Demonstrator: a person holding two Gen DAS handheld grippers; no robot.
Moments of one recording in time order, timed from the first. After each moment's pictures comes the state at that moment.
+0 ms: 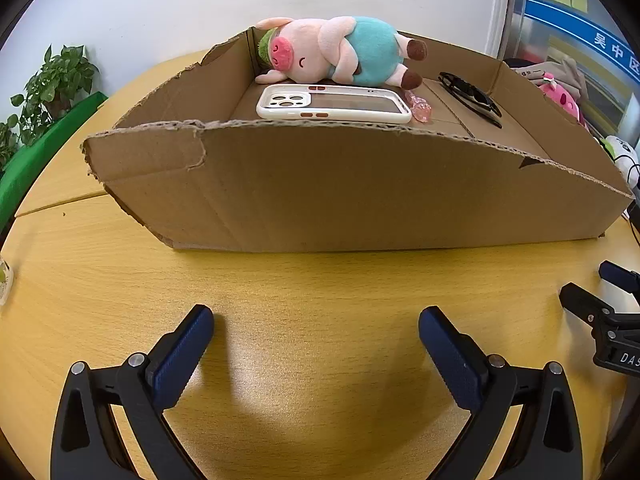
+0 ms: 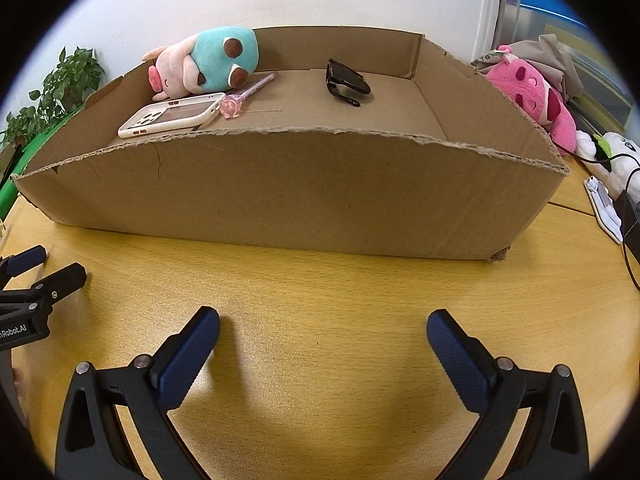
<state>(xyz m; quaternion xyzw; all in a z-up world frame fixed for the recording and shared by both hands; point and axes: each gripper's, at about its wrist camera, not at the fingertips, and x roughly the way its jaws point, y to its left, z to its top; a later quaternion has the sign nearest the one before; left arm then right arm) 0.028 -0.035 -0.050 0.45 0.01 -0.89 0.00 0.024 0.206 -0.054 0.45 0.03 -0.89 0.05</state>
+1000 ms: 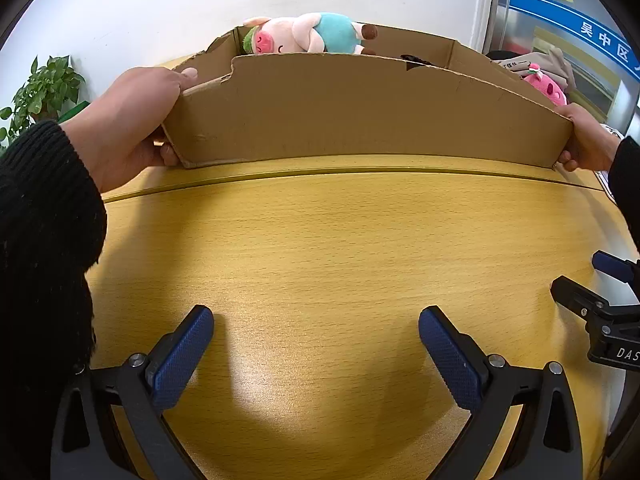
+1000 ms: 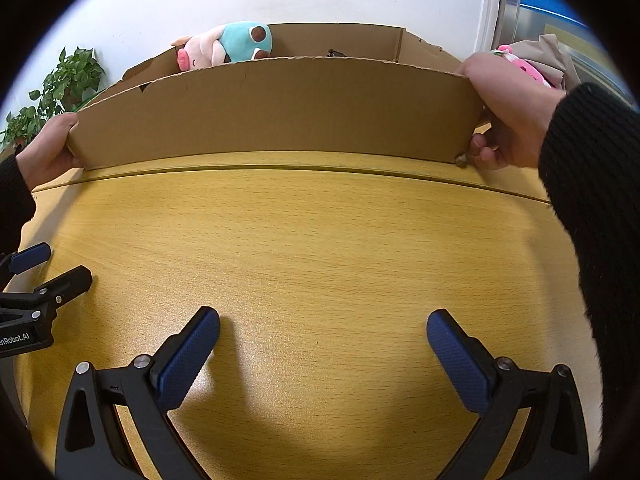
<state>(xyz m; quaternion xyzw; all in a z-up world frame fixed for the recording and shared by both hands) 0.026 -0.025 -0.050 0.45 0.00 -0.89 -0.02 0.025 0.201 -0.056 0.45 0.03 -0.89 0.05</state>
